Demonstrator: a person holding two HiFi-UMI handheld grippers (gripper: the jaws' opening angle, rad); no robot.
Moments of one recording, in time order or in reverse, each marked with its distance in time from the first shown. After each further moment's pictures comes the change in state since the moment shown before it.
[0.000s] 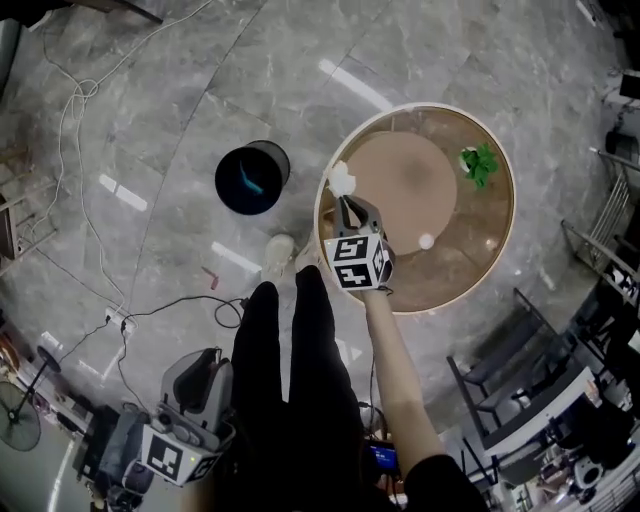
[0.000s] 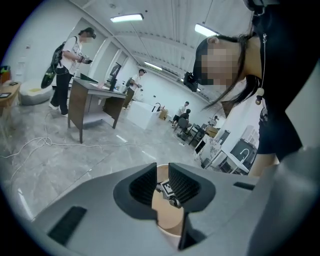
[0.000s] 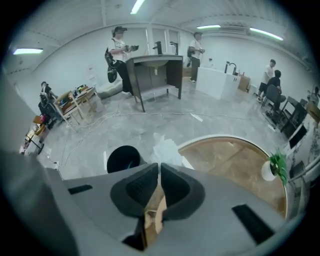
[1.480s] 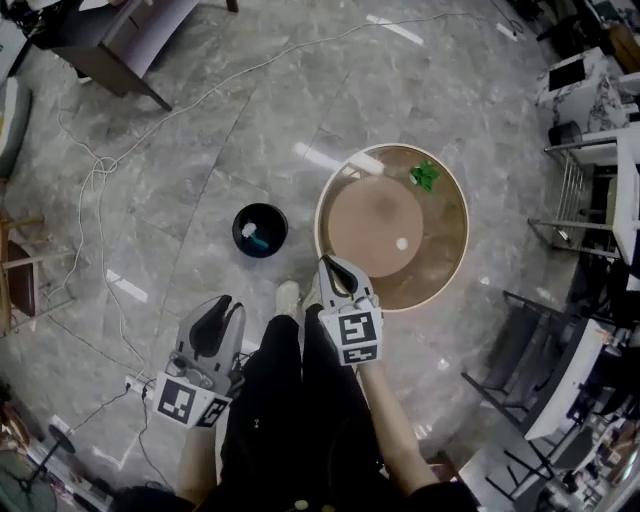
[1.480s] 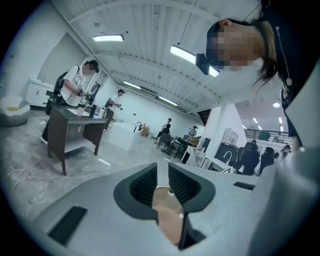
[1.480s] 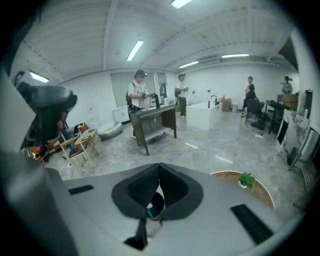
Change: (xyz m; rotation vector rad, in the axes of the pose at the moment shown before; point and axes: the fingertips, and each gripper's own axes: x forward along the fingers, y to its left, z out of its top) left arm -0.066 -0.005 0.092 0.194 -0.192 -0.195; right arm -0.259 0.116 0.124 0.158 -0.417 -0.040
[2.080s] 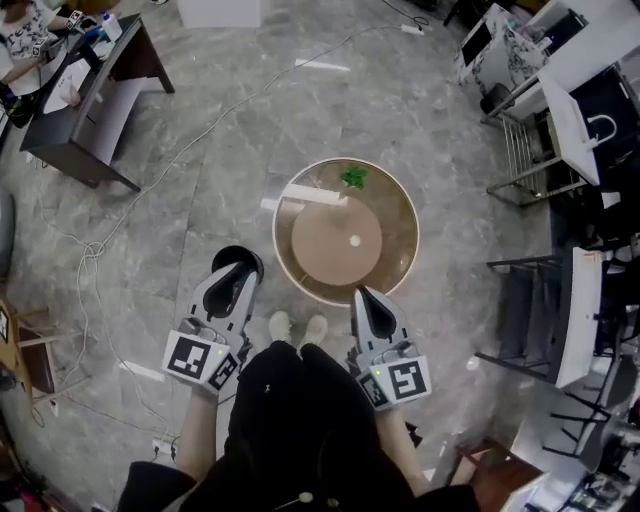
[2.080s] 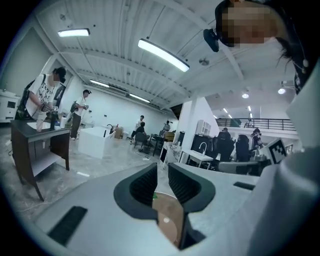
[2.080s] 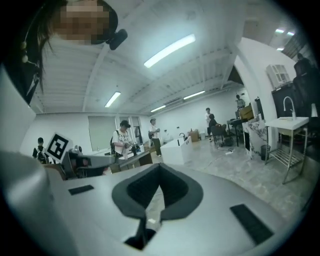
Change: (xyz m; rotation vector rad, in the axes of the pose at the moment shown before) left arm 0.052 -0.128 0.044 0.206 0.037 -0.280; right arm -0.270 -0.041 0.076 0.230 -0.503 -0.278
